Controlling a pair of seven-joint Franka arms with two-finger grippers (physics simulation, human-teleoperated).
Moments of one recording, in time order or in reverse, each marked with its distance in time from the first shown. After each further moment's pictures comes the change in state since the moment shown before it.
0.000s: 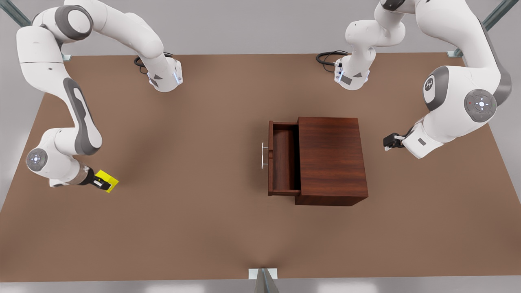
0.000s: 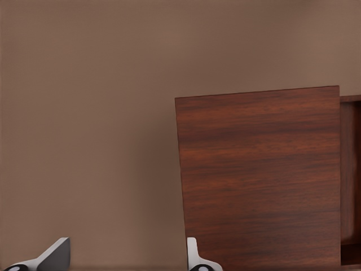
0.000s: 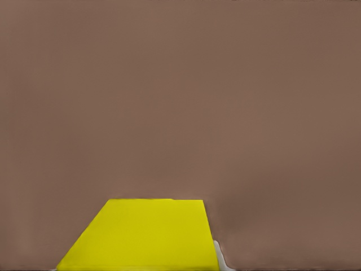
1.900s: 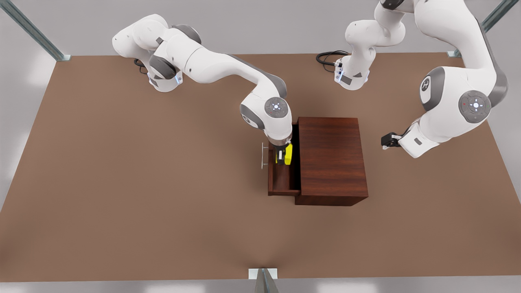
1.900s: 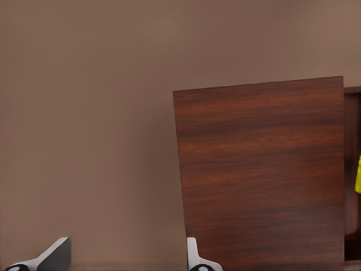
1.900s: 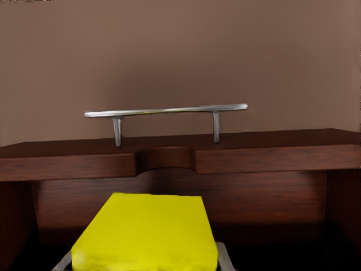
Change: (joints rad) left arm -0.008 -0.010 -0.003 -0.028 0.009 0.001 0.001; right arm 1.608 0.340 -0.507 0.970 0.243 -0.281 2.038
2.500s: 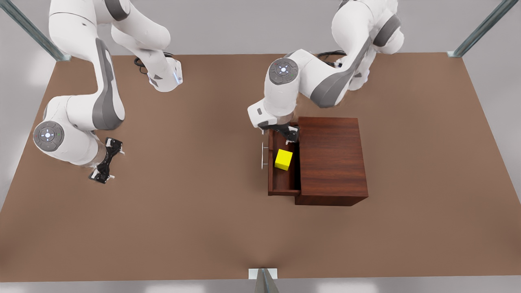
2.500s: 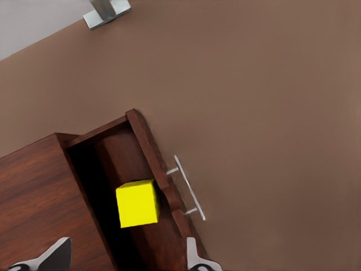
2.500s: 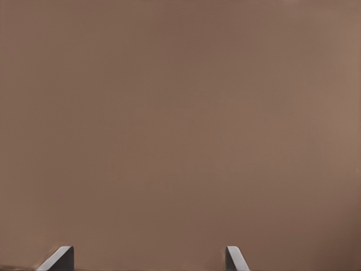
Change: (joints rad) left arm -0.712 0.406 0.004 0.514 0.087 0.052 -0.347; right arm -0.825 -0.676 -0.081 -0.762 0.072 -0.171 -0.747
